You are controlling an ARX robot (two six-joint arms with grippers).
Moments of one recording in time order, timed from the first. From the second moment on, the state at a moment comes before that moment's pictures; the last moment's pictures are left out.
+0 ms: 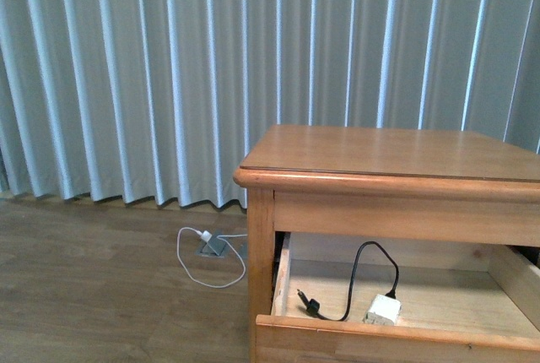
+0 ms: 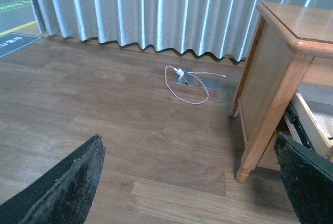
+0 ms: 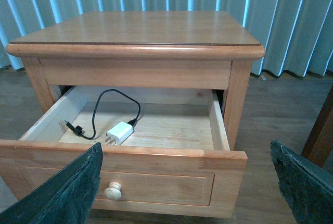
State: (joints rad) left arm 0.14 0.16 0.17 -0.02 0.04 -0.04; right arm 0.00 0.33 0.08 0.24 0.00 0.00
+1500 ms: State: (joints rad) left arm 0.00 0.00 0.02 0.00 0.00 0.00; right arm 0.00 0.33 0.08 0.24 0.00 0.00
